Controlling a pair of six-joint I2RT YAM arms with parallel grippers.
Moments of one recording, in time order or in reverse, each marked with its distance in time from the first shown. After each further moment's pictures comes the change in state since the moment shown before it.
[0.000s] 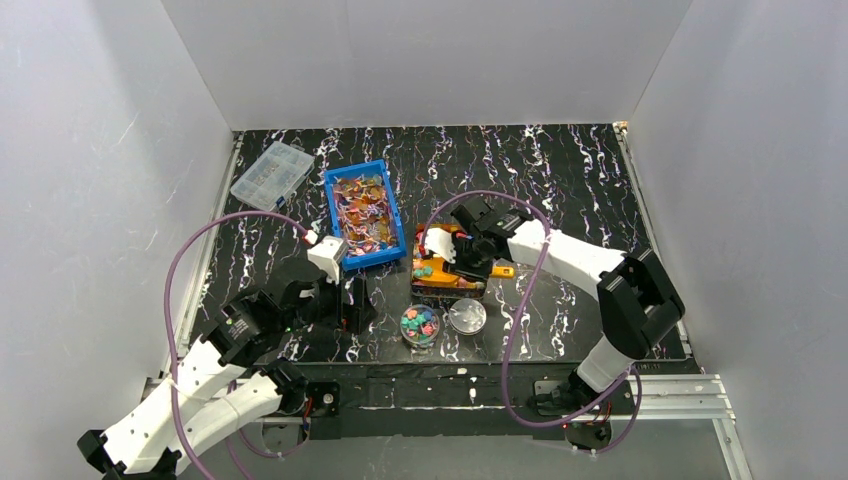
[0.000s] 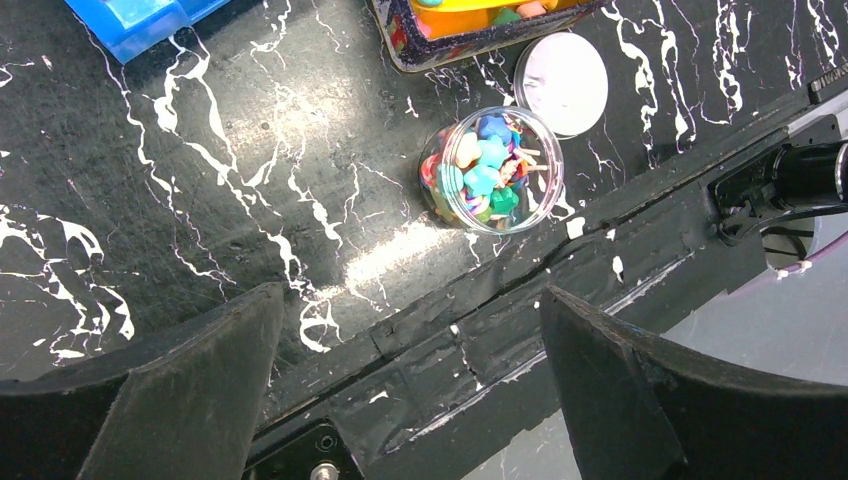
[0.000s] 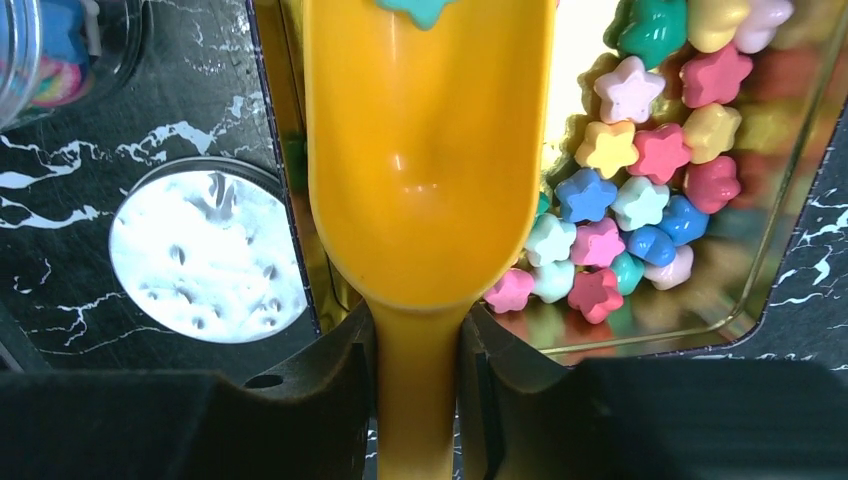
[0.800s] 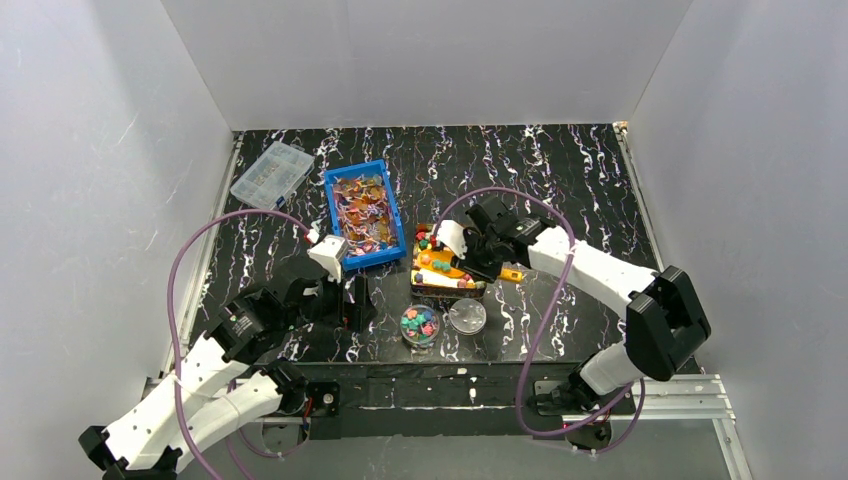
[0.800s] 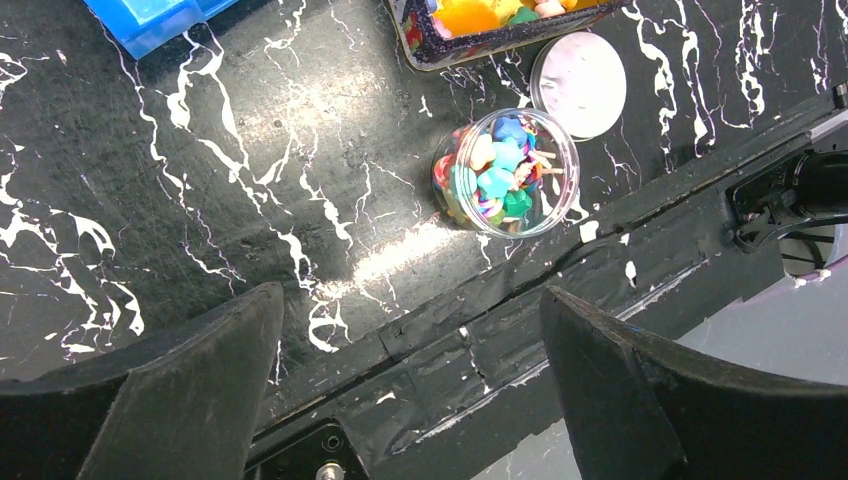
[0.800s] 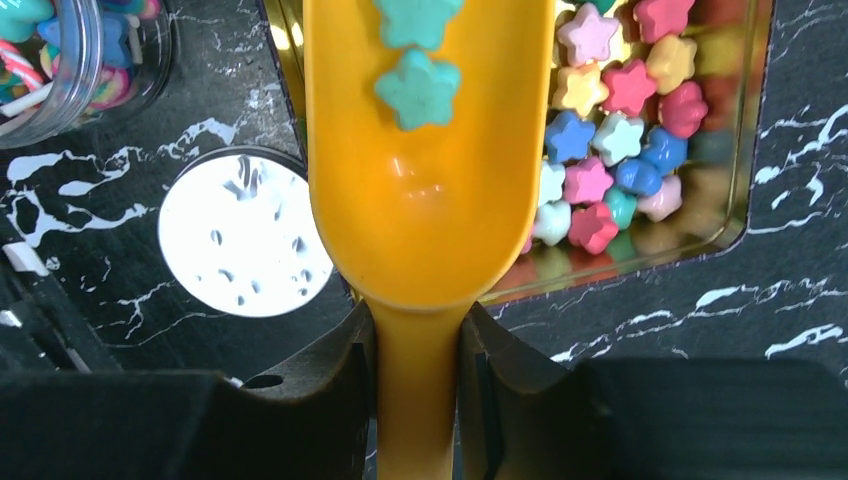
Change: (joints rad) left arm 0.000 0.023 0.000 0.000 -0.019 0.000; right arm -0.027 -0.145 -0.063 0.026 -0.009 0.111
